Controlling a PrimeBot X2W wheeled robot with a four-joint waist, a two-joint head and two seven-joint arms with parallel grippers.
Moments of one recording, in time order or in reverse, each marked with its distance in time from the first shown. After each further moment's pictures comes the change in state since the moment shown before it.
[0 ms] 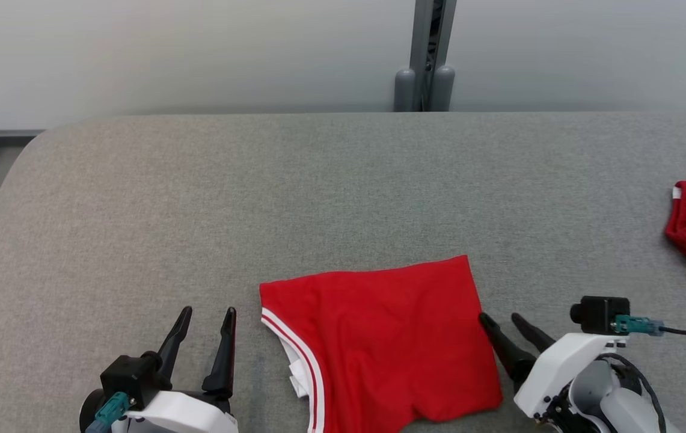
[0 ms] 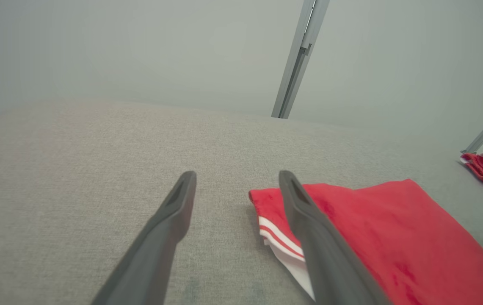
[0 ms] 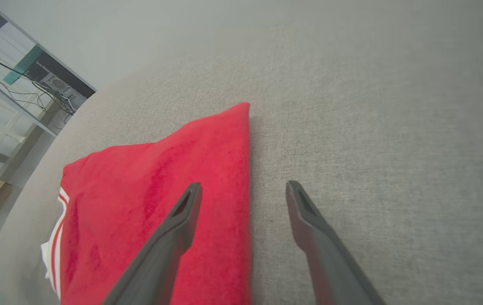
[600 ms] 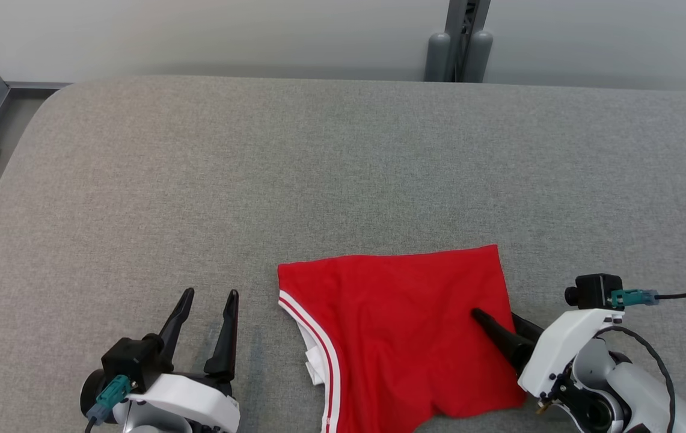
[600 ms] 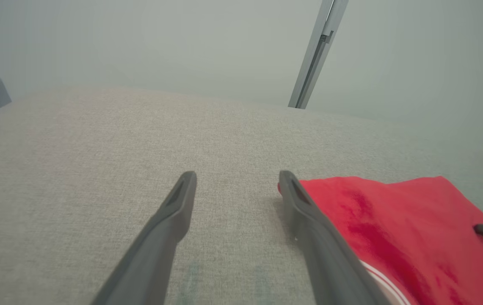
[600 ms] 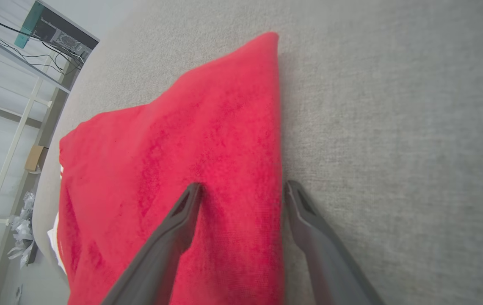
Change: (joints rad) left arm -0.048 0.000 -0.008 0.005 0.010 -0.006 0.000; right arm -0.129 -0.080 0.201 0.061 0.299 0.000 0.100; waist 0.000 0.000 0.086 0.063
